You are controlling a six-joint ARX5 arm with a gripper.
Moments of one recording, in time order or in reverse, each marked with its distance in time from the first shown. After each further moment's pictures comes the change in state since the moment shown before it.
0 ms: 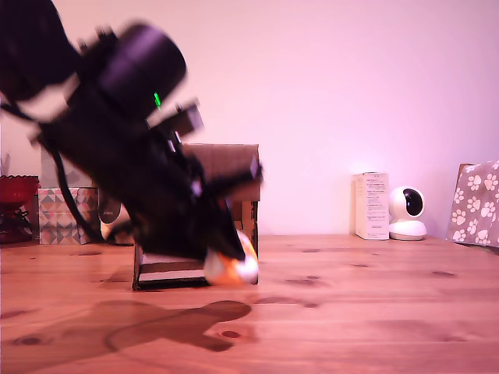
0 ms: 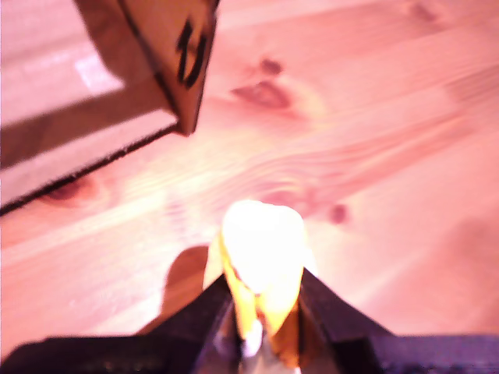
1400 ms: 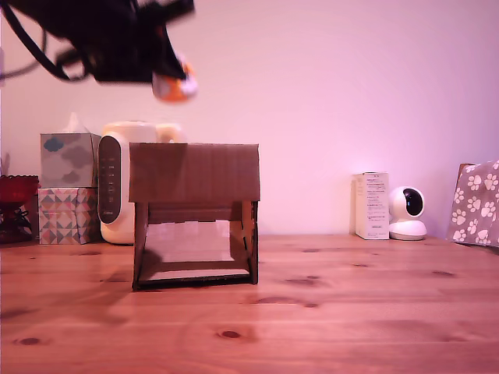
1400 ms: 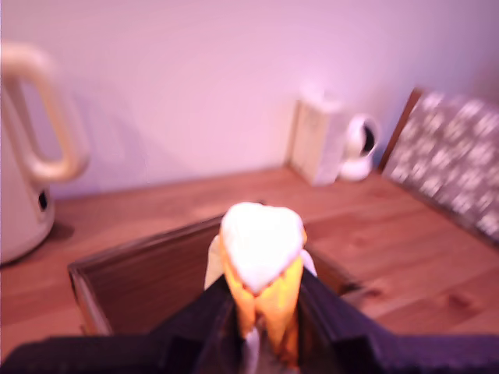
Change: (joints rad) arm 0.167 -0.276 0.084 0.120 -0.136 0.223
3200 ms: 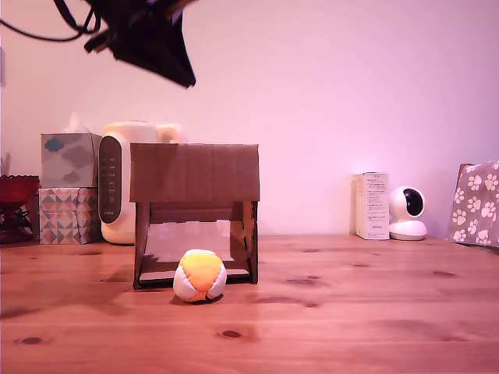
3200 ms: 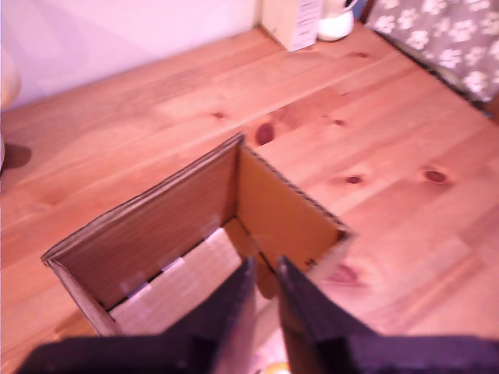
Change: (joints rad) arm 0.046 0.130 0.499 -0.753 0.206 0.123
